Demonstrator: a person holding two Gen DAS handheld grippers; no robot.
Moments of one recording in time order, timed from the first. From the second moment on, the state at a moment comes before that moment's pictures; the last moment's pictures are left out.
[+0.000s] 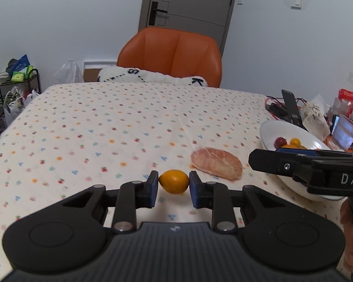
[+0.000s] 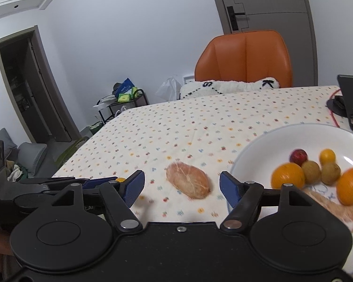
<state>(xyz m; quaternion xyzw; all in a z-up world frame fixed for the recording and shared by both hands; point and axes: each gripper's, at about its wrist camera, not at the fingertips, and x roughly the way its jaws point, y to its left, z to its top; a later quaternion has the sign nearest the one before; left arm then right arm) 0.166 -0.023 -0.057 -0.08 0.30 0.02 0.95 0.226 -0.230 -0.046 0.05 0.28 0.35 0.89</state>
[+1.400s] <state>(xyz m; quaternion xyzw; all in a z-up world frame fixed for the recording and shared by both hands) 0.167 0.038 -0.059 -0.13 0.31 0.03 0.94 0.267 -0.160 -0.062 -0.07 0.33 0.34 0.88</state>
